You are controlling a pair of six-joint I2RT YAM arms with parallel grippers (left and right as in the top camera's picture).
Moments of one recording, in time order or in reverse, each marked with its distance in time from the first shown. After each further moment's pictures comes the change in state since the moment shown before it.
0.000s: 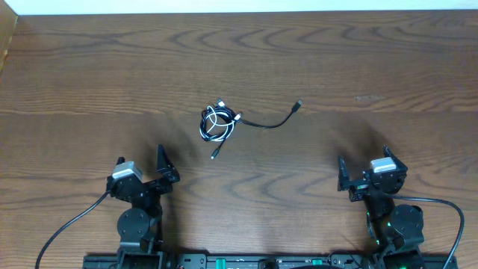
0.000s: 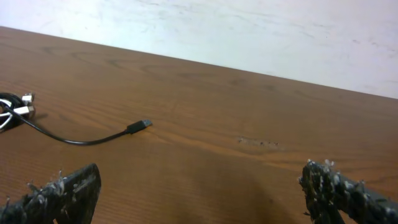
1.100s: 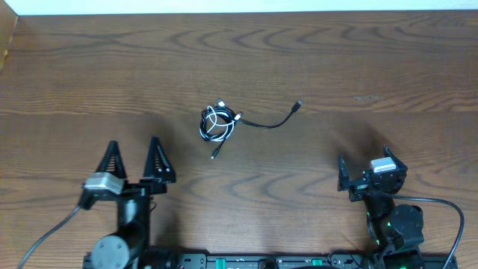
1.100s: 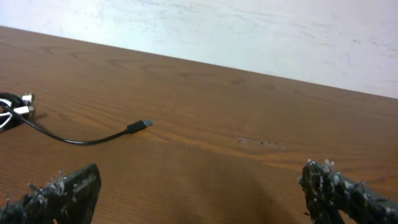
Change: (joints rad) left arm 0.000 0.037 0.259 0.101 0.187 -0.143; right arm 0.000 0.001 0.000 0.000 0.000 0.000
